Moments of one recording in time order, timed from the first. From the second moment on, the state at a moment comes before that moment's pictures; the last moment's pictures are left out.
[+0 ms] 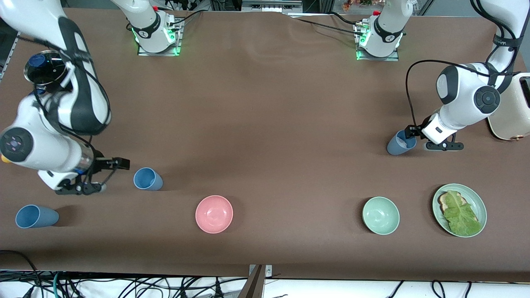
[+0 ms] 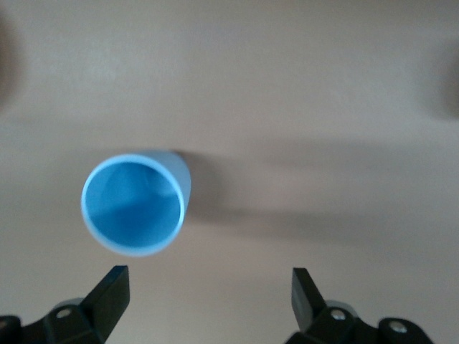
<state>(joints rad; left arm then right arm) 0.18 0.21 -0.07 -2.31 0.02 2.41 0.09 0.02 0.57 0.04 -1.50 -0.03 1.99 -0.01</state>
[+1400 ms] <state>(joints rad) 0.01 0.34 -0.49 -2.03 0.02 2.36 -0.73 0.04 0.74 0.04 -1.38 0.02 1.98 0.04</state>
